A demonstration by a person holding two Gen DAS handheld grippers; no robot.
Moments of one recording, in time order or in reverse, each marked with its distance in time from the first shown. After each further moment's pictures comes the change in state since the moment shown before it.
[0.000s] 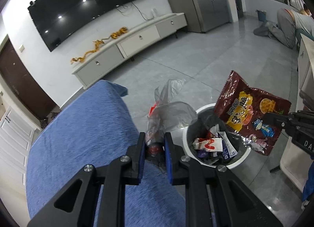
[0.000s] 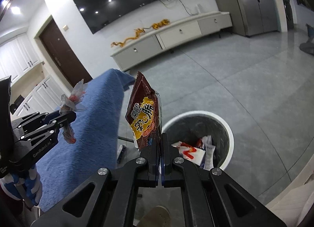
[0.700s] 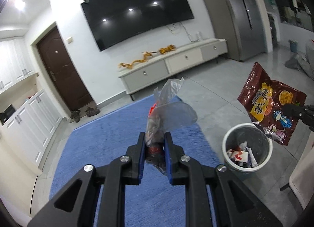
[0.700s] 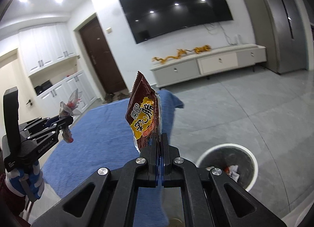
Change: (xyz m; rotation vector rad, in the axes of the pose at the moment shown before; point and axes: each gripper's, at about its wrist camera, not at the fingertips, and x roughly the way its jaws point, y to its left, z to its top) left arm -0.122 0.101 -0.049 -0.194 -0.142 0.223; right arm -0.076 0.103 0.011 -0.211 -0.144 0.171
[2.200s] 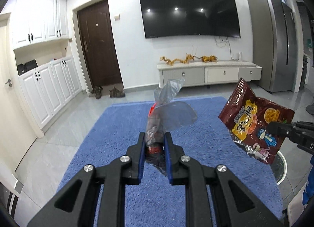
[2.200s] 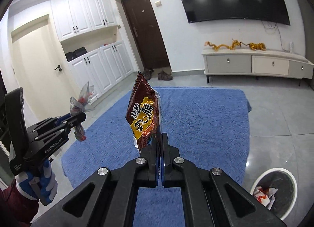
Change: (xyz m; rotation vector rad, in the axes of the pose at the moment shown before) left arm -0.023 0.193 -0.065 -0.328 -0.020 0.130; right arm 0.097 0.196 0.022 -0.229 0.156 0.247
